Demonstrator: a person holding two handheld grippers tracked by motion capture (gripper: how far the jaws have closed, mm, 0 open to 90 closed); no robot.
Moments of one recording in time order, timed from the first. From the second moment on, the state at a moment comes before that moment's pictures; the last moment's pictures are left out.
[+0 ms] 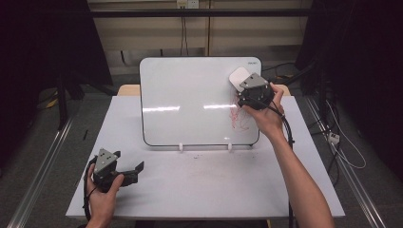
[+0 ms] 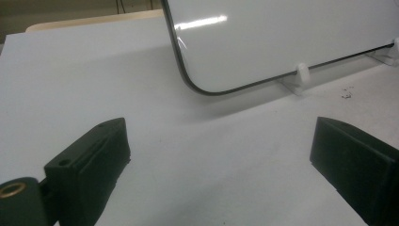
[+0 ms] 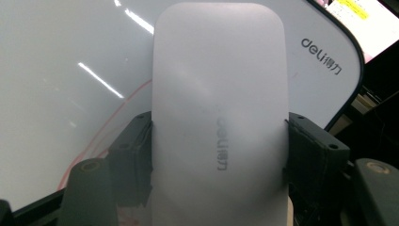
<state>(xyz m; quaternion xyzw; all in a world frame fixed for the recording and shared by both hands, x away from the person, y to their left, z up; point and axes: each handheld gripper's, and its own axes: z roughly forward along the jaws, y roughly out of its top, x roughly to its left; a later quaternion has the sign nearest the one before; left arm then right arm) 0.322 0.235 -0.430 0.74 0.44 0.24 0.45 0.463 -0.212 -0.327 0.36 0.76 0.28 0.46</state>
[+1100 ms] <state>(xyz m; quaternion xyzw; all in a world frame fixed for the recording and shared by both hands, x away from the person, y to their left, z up) 0.322 0.236 -0.431 0.74 0.44 0.24 0.45 0.462 -0.214 -0.328 0.37 0.76 0.29 0.45</state>
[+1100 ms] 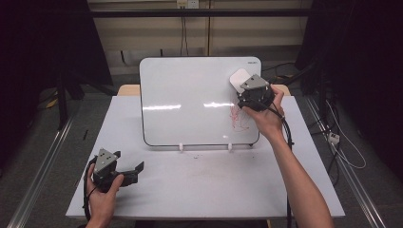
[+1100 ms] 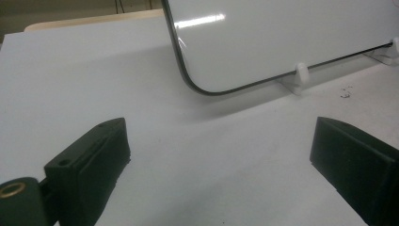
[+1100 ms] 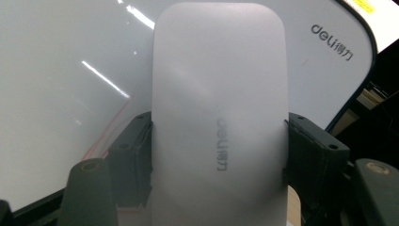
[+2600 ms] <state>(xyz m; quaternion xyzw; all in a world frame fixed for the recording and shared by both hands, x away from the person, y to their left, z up) 0.323 0.232 -0.432 0.74 0.44 0.24 0.45 0.447 -0.169 -0.353 0.32 0.78 0.30 0.45</state>
